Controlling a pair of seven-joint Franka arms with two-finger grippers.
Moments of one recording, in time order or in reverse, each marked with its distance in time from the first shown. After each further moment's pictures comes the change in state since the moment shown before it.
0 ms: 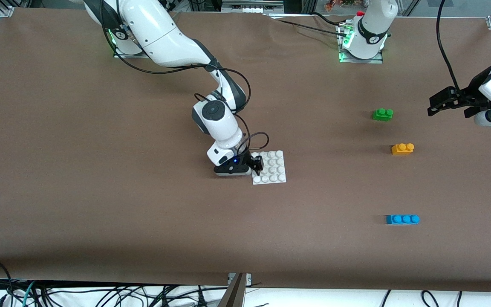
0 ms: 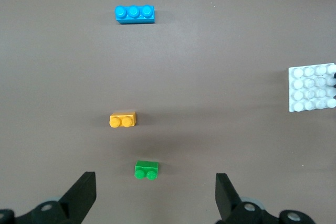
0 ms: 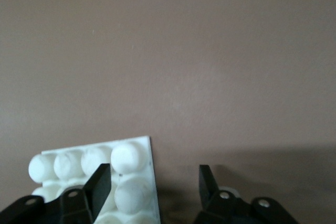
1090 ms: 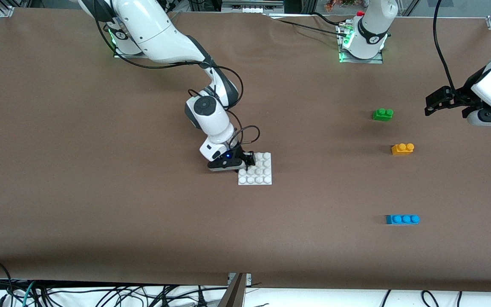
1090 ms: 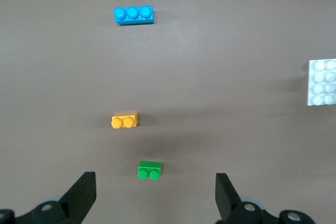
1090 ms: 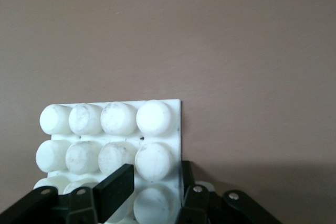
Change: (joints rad) left arm -0.023 0.000 -0.002 0.000 0.024 0.000 0.000; right arm 0.021 -0.054 0.007 -0.201 -0.002 0.173 -0.071
